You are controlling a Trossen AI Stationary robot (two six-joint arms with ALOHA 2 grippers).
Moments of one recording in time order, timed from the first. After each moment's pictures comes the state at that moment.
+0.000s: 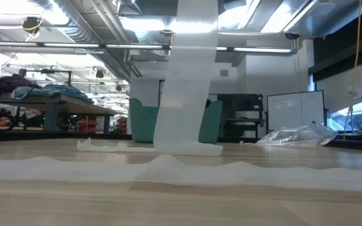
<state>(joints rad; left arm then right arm) -0.27 1.31 1.14 0.04 -0.49 0.16 0.28 1.29 0.95 0.30 0.40 -0.63</state>
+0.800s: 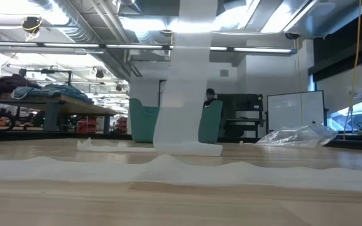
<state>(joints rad) -0.27 1.33 1.14 0.07 -0.42 0.22 0.28 1.29 0.95 0.32 0.37 -0.58</state>
